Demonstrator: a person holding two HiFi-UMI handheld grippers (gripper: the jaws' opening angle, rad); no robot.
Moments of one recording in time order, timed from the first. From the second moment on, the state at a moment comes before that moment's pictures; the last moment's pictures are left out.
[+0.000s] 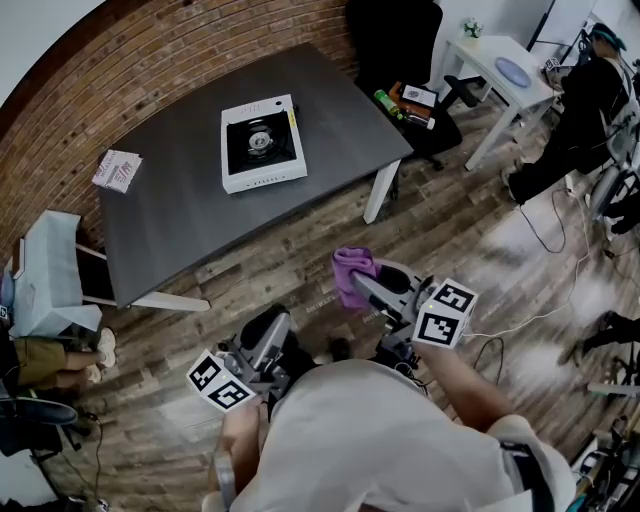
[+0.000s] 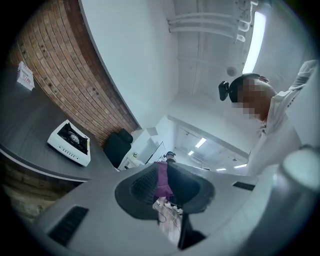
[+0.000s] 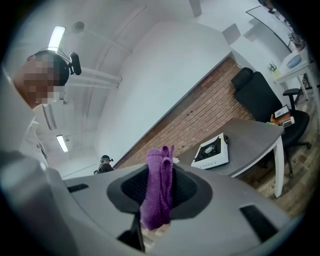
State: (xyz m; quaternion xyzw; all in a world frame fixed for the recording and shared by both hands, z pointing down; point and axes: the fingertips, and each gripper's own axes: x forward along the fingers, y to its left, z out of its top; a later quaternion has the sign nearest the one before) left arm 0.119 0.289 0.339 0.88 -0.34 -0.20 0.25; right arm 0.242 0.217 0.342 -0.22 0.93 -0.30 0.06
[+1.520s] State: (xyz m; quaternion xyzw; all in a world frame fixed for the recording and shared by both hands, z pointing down) left arm -0.097 0.100 0.356 0.90 -0.27 -0.19 0.28; right arm 0.045 0.045 0.353 -0.33 0.89 -0.33 0.02
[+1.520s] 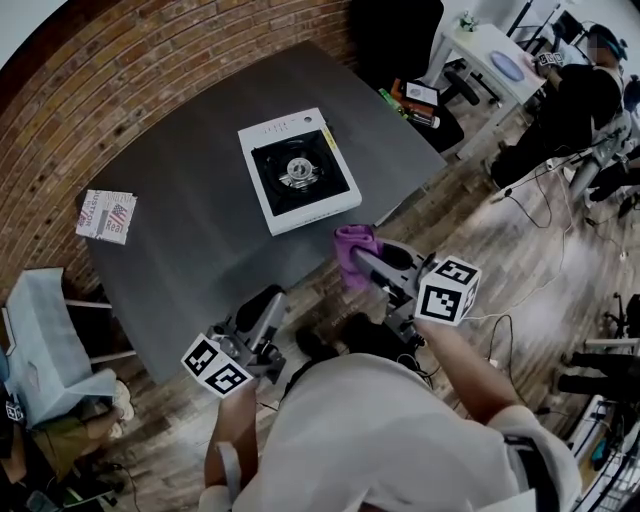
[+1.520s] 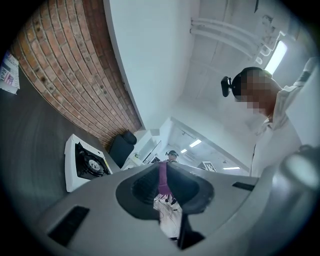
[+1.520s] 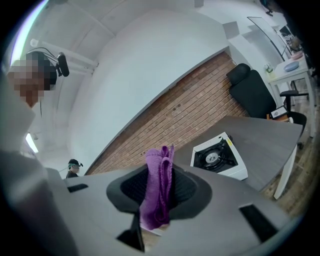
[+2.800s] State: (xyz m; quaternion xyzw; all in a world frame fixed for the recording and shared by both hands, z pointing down) left arm -0.062 -0.098 0.395 0.84 -0.43 -0.16 0.29; right arm 0.062 -0.208 0.402 -0.23 0.90 -0.36 -0.09
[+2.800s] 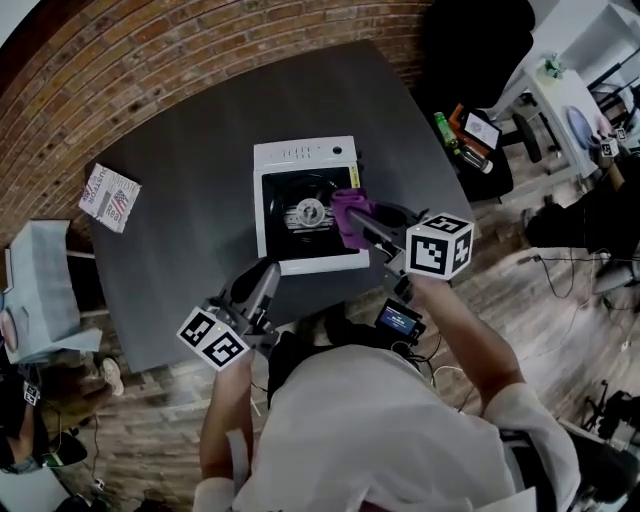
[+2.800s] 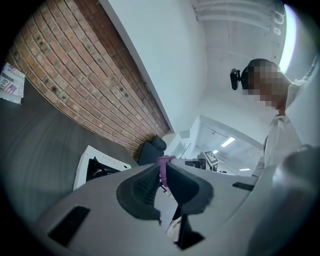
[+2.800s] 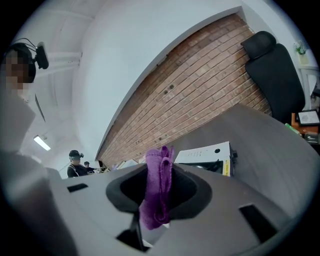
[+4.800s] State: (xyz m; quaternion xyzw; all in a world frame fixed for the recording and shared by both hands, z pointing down) left arm -0.137 -0.191 0.459 0.83 -0.45 -0.09 0.32; right arm -0.144 -0.386 0.560 -0.28 0.80 -0.47 -0.23
